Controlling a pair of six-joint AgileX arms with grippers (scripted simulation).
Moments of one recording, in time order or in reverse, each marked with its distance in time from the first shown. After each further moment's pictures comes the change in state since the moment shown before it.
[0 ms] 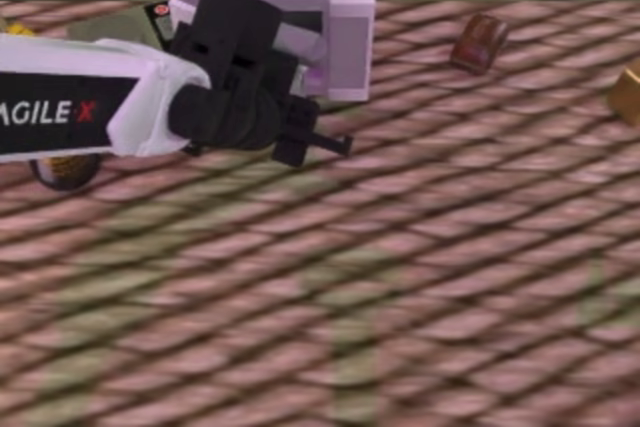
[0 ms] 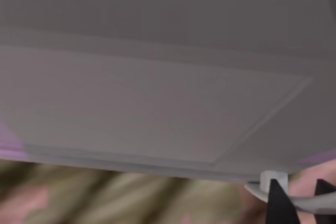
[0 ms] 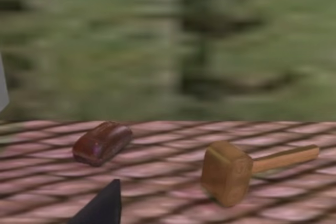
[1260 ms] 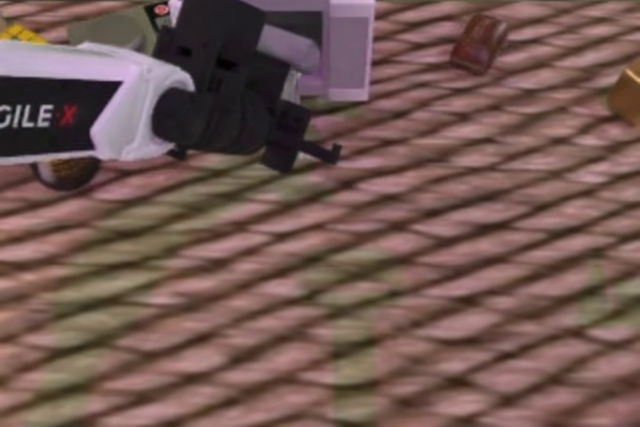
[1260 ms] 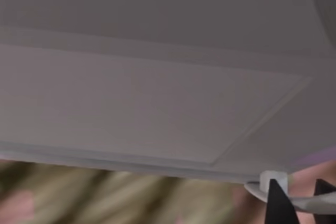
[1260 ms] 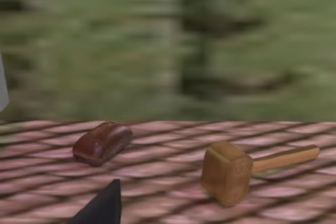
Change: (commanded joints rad) left arm 0.031 -0.028 -0.039 0.009 0.044 0.066; right arm 0.000 0.000 0.000 0.000 0.000 0.000
